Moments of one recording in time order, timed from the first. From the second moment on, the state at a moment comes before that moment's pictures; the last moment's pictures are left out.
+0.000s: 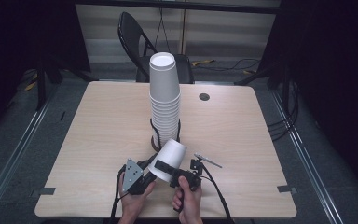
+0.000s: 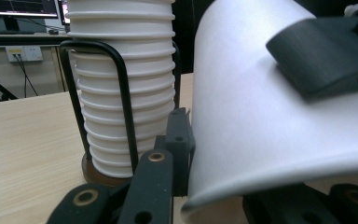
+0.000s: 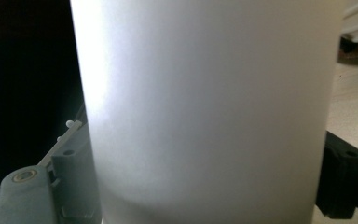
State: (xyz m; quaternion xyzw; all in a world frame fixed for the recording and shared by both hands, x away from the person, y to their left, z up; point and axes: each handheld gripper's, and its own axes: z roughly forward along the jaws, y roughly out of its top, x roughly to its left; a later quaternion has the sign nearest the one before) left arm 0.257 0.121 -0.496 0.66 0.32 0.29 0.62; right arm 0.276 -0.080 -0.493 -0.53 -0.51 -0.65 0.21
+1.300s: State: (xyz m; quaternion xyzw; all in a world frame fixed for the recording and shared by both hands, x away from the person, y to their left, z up) left arm 0.258 0.132 -0.490 0.69 0.31 0.21 0.62; right arm 0.289 -0.106 -0.478 -0.52 -0.51 -0.67 0.11
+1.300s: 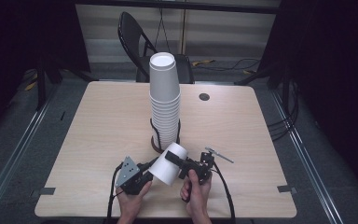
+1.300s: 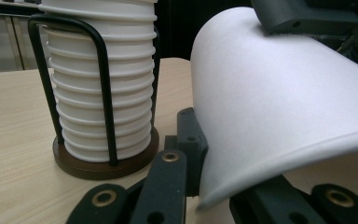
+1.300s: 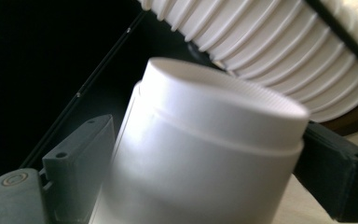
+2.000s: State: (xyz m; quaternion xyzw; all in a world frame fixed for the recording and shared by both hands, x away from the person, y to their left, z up) left arm 0.266 0.149 -0.483 0.74 0.31 0.19 0.57; right arm 0.277 -0.134 -0.470 -0.45 -0.59 -0.66 -0.07
